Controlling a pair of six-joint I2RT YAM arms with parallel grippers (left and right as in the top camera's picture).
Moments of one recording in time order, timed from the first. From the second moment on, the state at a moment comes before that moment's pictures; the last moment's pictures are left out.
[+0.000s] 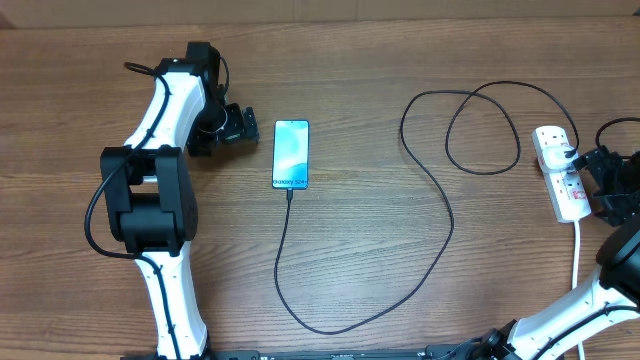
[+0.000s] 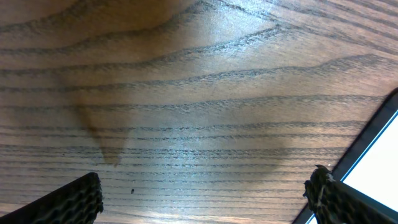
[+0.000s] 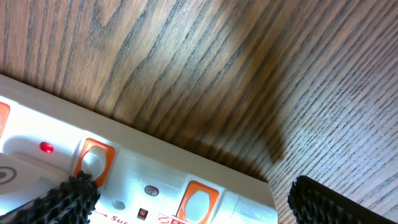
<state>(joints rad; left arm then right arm) -0.03 2.29 1.85 -1.11 0.11 -0.32 -0.70 2.08 1.51 -0.93 -0.12 0.39</state>
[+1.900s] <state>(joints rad) -0.03 2.29 1.85 -1.11 0.11 -0.32 -0.69 2.08 1.53 -0.91 -0.06 0.38</state>
